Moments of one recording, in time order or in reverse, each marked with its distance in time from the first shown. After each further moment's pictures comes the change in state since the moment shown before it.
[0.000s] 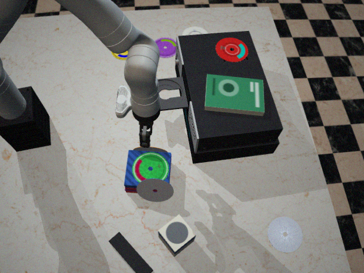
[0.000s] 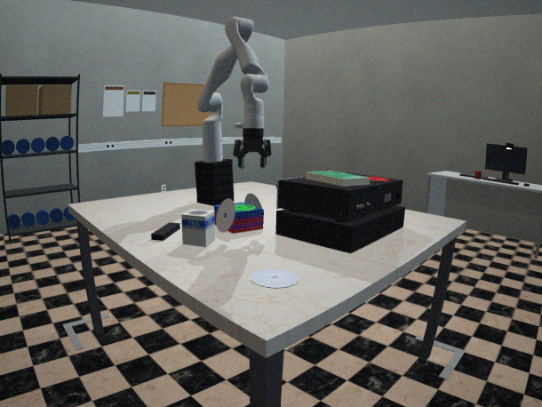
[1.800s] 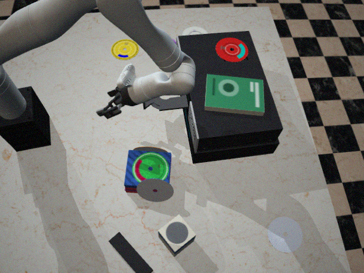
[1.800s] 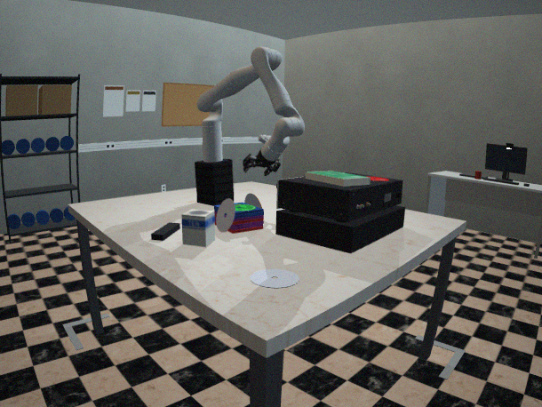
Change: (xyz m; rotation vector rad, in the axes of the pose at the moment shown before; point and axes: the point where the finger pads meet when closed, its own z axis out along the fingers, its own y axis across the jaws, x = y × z) arm 0.156 0.116 0.041 0.072 0.913 0.282
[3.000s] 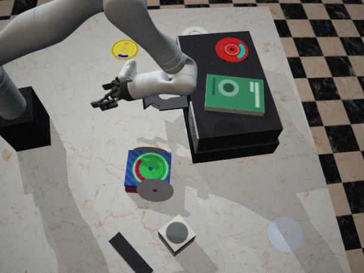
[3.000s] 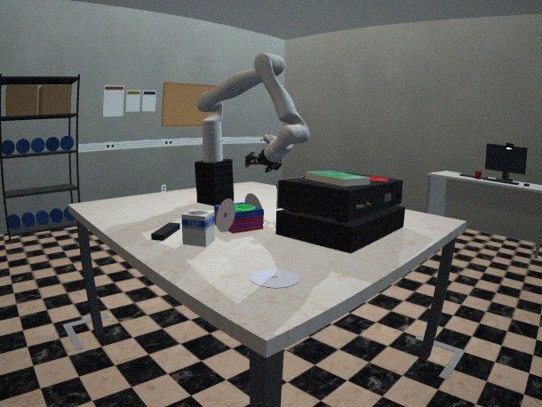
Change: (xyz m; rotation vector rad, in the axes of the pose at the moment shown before) arm 0.028 0.012 0.008 0.039 0.151 0.051
